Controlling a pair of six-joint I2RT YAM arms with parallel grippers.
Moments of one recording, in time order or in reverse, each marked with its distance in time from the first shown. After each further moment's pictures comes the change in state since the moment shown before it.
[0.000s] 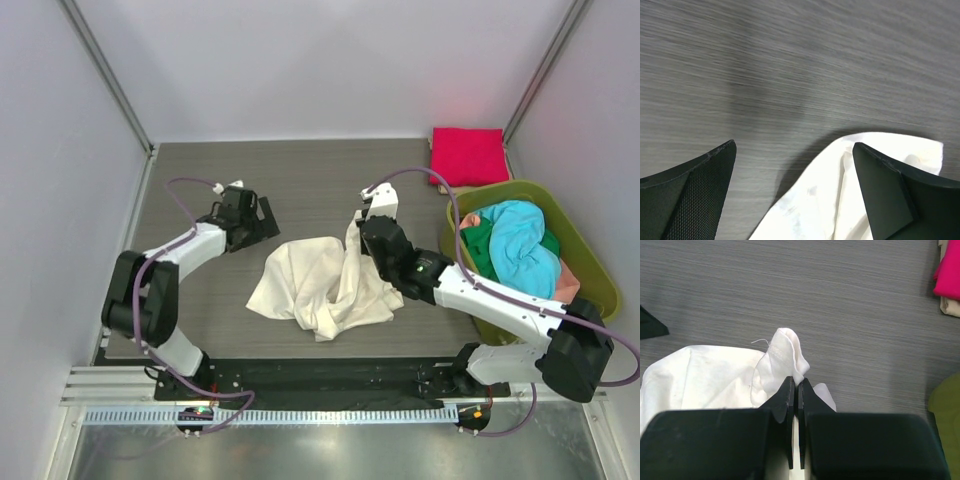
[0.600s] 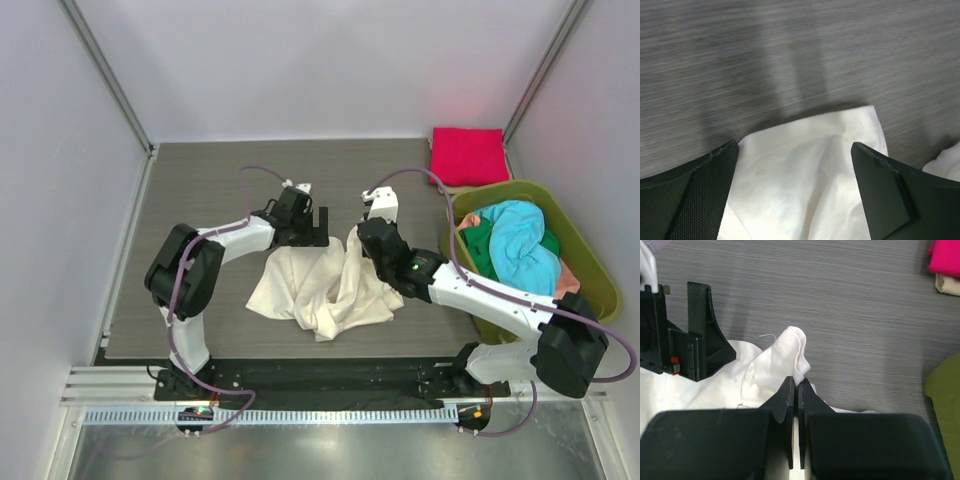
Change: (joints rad) left arm -0.257 0.299 0.220 0.072 0.114 0.128; right arm -0.018 0.037 -0.013 -0.039 0.022 0.056
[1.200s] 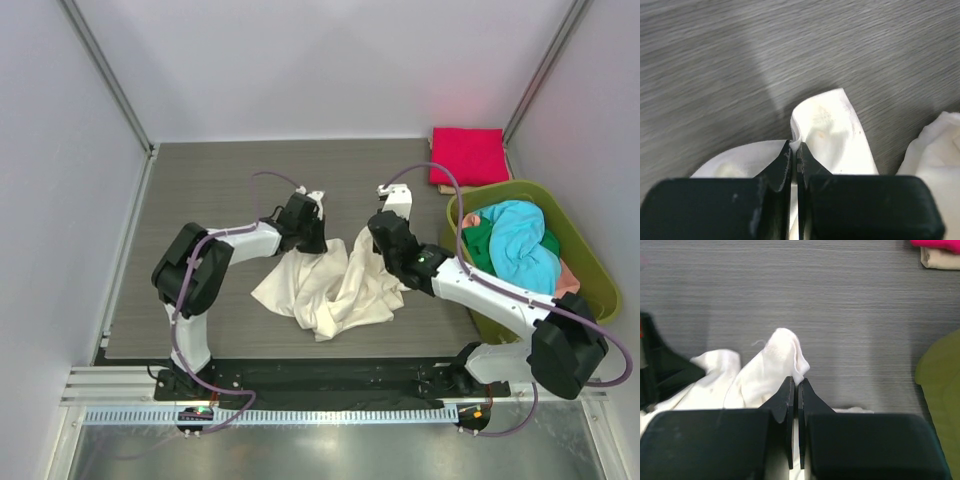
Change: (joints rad) left arm -0.053 0.044 -0.032 0.126 0.122 0.049; right arm -0.103 0.003 -0.028 -0.021 -0.027 0.051
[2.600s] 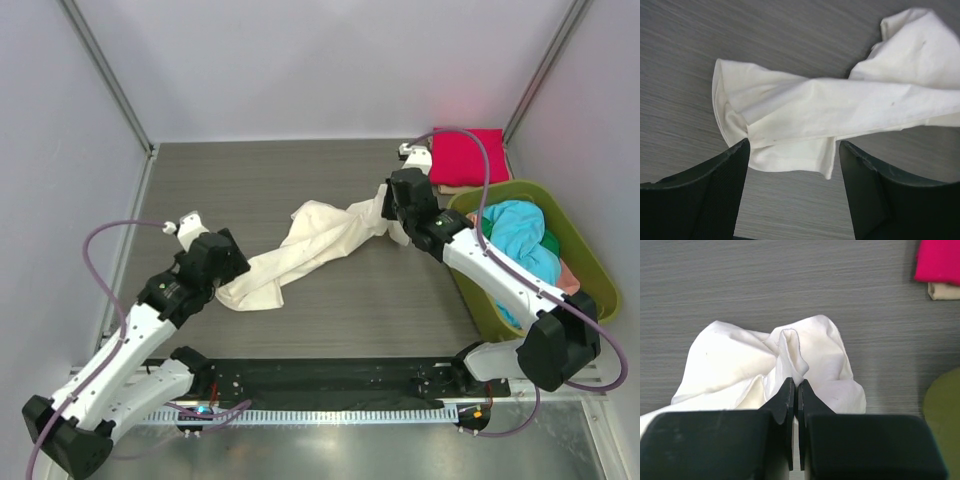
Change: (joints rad) left arm 0.064 -1.116 -0.324 -0.721 -0.637 -0.404; right arm -0.211 0.062 0.261 -0.116 -0.251 0.016
